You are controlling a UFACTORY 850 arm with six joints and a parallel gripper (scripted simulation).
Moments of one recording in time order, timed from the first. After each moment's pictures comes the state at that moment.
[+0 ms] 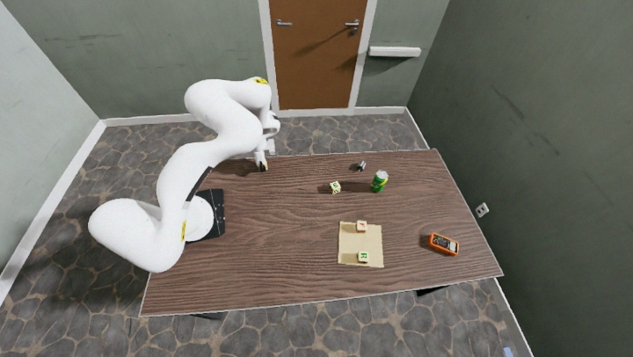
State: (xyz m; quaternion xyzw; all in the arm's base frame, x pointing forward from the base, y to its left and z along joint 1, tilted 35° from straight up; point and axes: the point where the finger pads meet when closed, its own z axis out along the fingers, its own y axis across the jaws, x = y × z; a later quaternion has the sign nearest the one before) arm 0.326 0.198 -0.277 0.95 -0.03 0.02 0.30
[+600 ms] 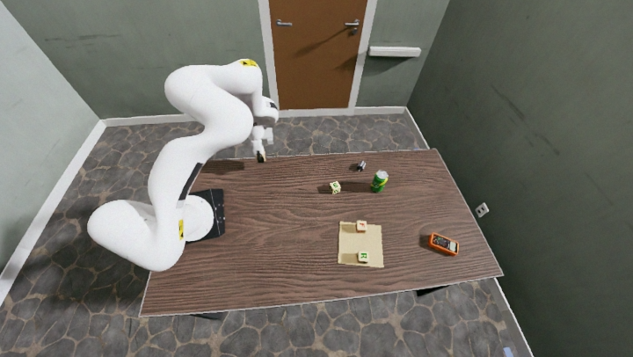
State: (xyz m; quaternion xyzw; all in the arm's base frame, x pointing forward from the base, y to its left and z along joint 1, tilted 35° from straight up) arm 0.325 0.242 -0.213 0.95 -0.03 0.02 0.30
